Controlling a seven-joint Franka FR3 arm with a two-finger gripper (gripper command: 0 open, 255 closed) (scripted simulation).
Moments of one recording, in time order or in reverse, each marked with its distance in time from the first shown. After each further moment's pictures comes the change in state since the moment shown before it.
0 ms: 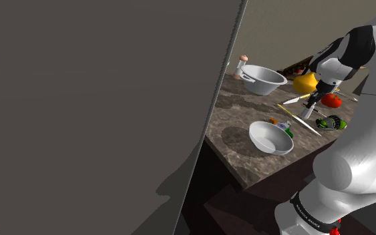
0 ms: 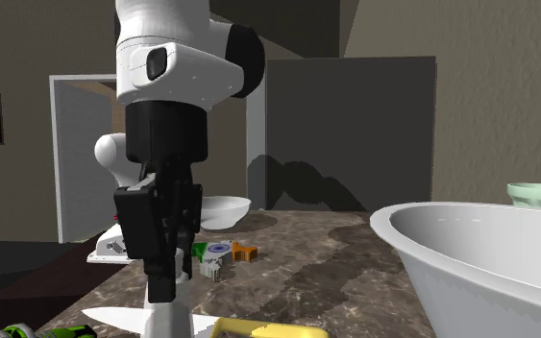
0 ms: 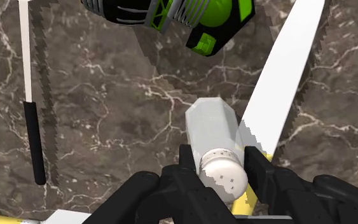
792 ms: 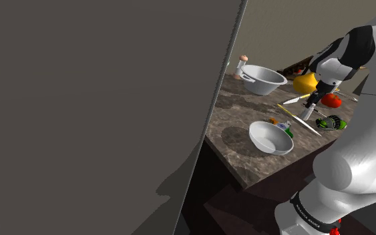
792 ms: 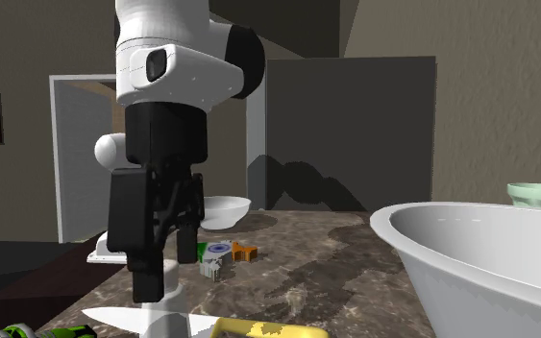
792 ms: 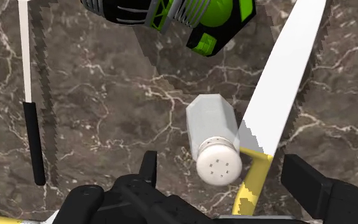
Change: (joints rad) arm -0.001 0.002 0.001 -0.001 0.002 0.003 -0.002
